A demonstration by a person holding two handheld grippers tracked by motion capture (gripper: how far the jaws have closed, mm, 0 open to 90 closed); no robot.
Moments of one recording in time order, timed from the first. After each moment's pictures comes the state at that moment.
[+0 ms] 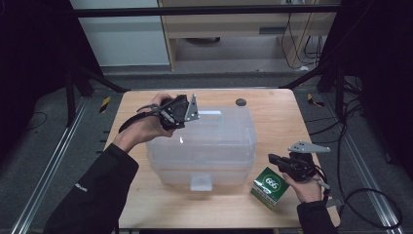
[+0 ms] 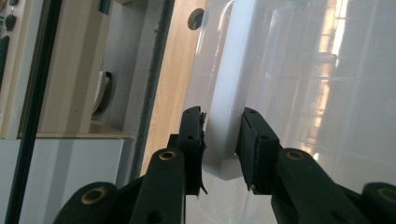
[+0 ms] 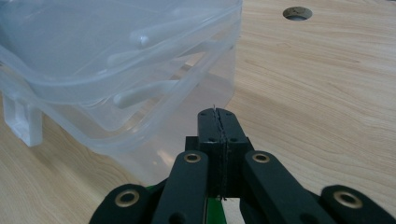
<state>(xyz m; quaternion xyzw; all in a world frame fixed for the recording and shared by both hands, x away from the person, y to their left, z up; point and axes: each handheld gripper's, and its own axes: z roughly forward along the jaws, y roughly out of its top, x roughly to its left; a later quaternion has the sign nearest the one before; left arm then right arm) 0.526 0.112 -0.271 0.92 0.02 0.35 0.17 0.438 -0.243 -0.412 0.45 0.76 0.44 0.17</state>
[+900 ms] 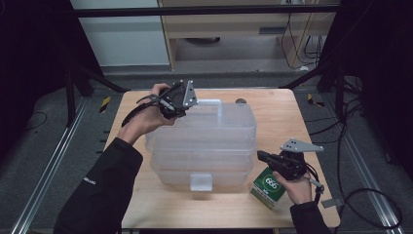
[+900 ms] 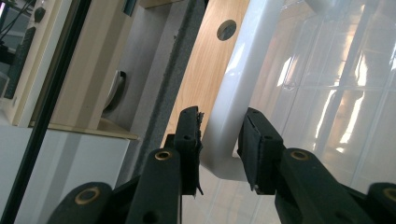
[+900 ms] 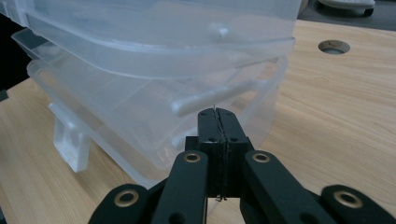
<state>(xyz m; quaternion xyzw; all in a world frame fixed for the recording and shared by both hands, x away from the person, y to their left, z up) 0.551 0.115 -0.266 0.91 0.07 0.36 0.20 0.438 -0.217 -0.401 0.41 0.75 0.50 0.16</state>
